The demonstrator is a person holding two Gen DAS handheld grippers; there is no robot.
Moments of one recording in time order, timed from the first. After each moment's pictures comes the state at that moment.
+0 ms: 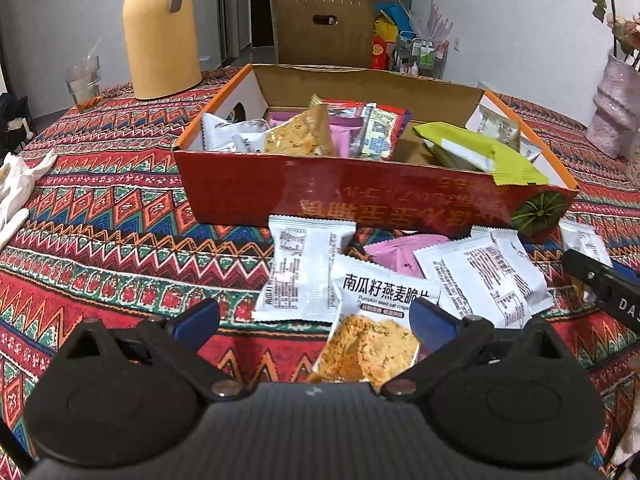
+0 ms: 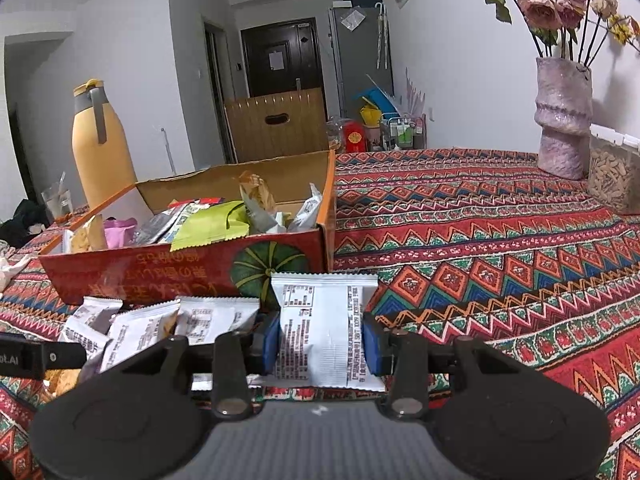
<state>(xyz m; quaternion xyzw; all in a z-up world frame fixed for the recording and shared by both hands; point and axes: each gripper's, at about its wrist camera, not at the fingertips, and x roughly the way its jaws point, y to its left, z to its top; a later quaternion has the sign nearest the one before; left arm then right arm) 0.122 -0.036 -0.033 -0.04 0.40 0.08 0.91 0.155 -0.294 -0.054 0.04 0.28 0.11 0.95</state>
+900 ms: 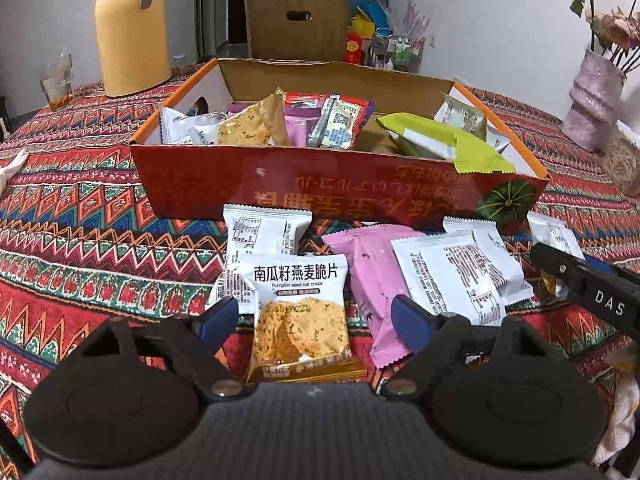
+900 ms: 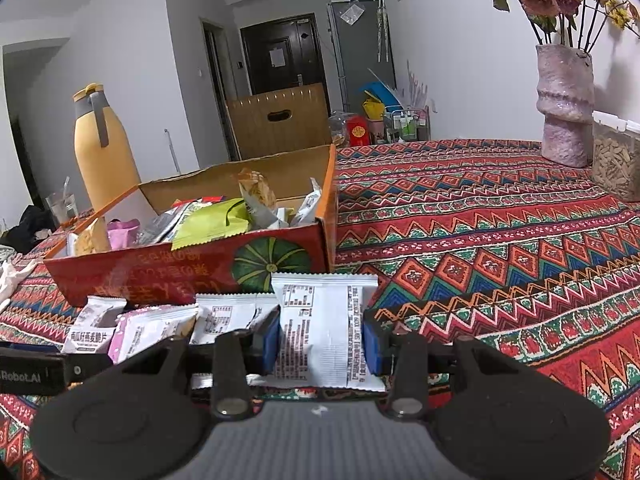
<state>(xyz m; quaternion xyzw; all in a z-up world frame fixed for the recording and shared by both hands) 0.124 -0.049 -0.039 -0.05 0.40 0.04 0.92 0.154 -0.297 -0.055 0.06 0.28 0.12 0.95</state>
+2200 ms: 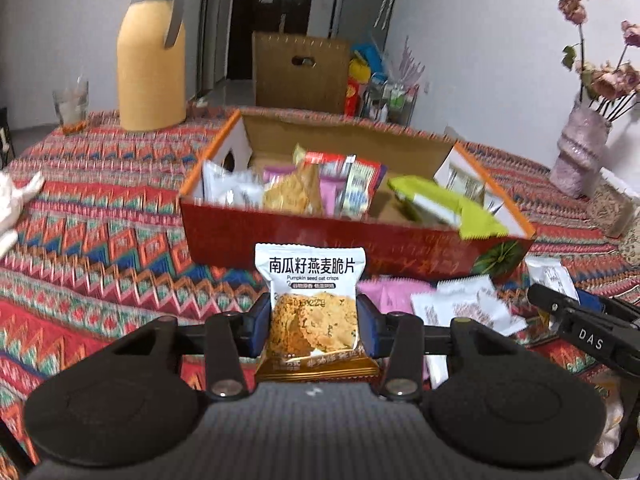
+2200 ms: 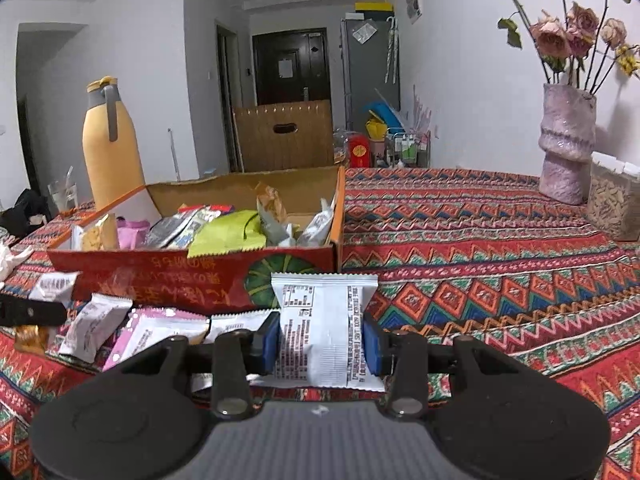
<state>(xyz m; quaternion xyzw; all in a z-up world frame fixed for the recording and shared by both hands) 0.107 -0.014 -0.003 -0.07 0.33 0.03 0.94 0.143 -0.284 -0.042 0.01 0.26 0.11 0.96</state>
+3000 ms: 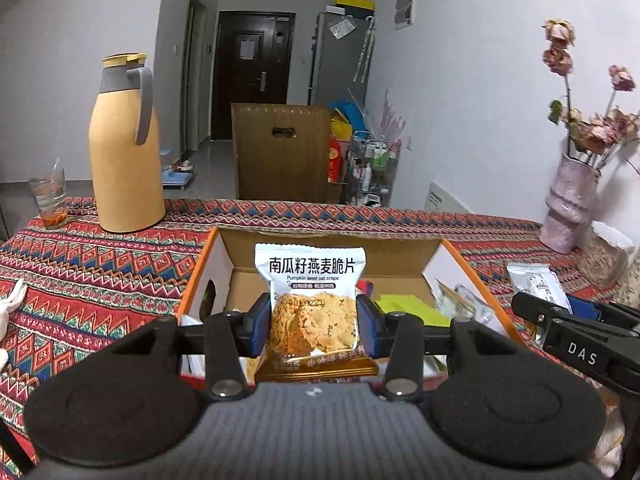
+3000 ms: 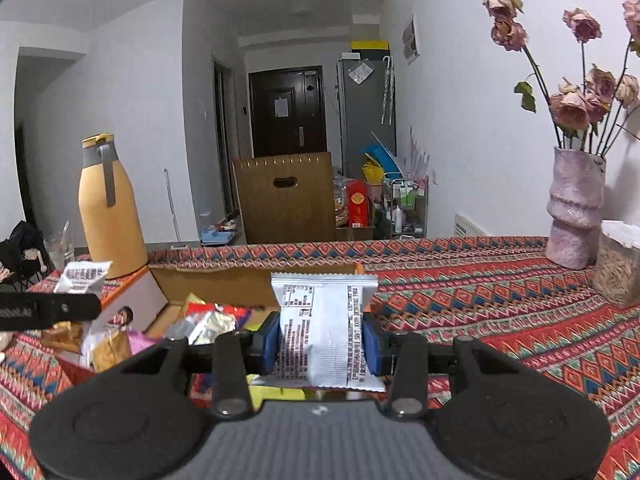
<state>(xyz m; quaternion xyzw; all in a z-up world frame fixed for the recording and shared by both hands) 0.168 -0.011 0.052 -0.05 0.25 0.01 0.97 0.191 -0.248 0.029 0.02 0.20 0.10 0.97</state>
